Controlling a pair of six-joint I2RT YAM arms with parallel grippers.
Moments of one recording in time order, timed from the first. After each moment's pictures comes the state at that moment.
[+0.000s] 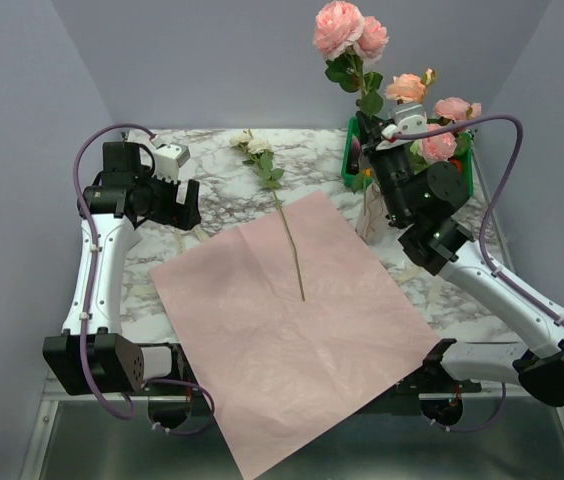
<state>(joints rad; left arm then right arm) 0.06 1.27 1.37 -0.96 0.42 0.29 0.76 1.20 1.24 0.38 0.36 -0.32</state>
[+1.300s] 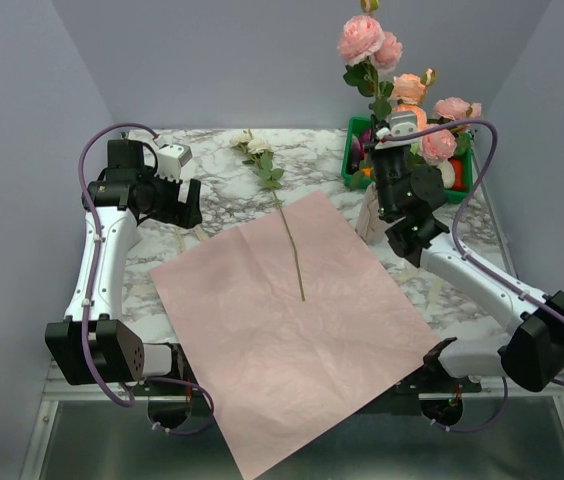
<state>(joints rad) 0.06 1.33 1.37 -0.95 0.42 0.29 0.61 1.31 1.09 0.70 0.43 -0.41</state>
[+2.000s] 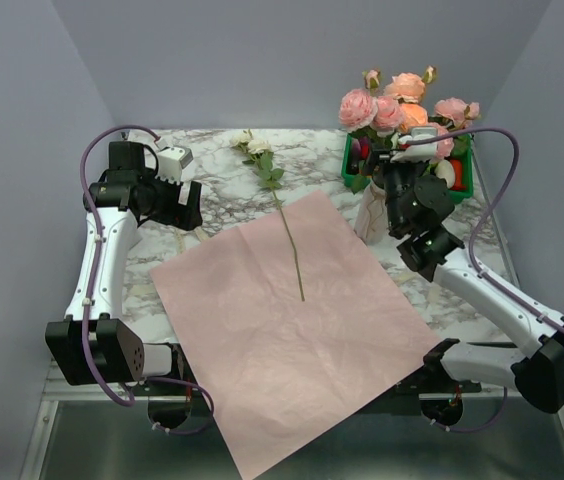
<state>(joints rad) 0.06 1.33 1.35 -0.94 0.42 0.30 0.61 1.20 0.97 0.52 0.58 -0.18</state>
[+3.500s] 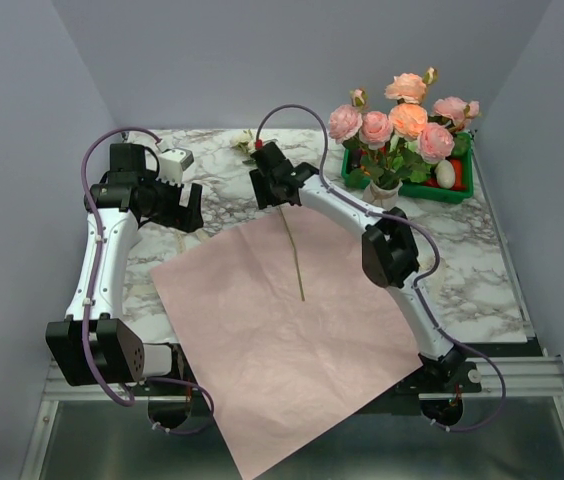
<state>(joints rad) 0.06 1.33 1.33 -0.94 0.43 0.30 0.76 2.38 2.18 -0.62 0.28 0.27</state>
